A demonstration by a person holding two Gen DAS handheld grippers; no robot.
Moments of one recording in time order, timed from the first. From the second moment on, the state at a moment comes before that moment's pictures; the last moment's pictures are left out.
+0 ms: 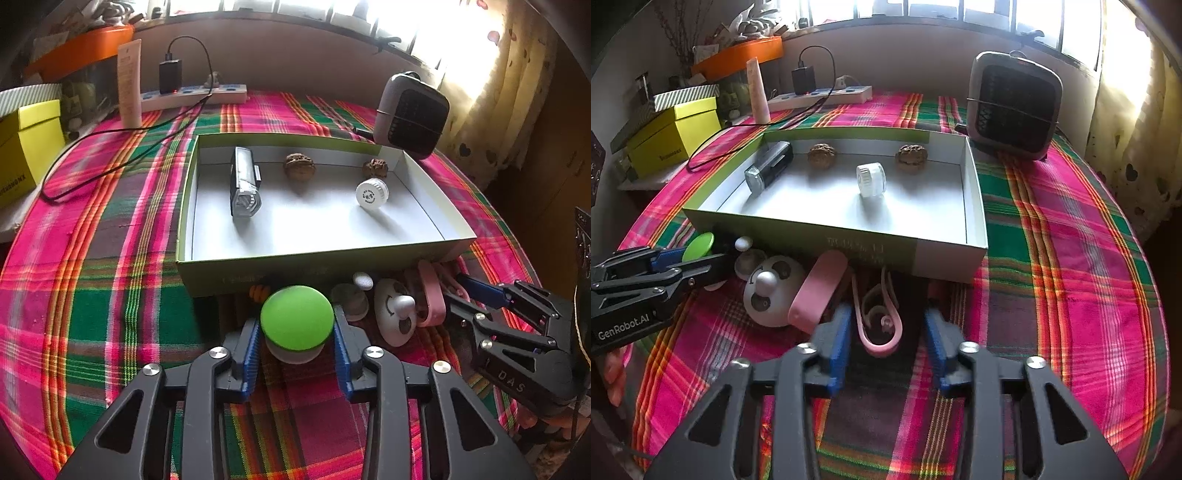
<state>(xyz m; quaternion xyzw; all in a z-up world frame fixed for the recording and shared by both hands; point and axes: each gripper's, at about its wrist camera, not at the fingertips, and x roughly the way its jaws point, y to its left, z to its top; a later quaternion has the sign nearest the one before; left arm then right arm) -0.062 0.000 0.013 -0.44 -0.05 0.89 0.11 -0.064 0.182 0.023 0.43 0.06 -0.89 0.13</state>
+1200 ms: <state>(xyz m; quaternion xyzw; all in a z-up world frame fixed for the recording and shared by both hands) -0.050 -0.004 0.020 -0.43 -0.04 0.90 0.11 -0.054 0.182 0.025 0.43 0.05 -0.89 0.13</state>
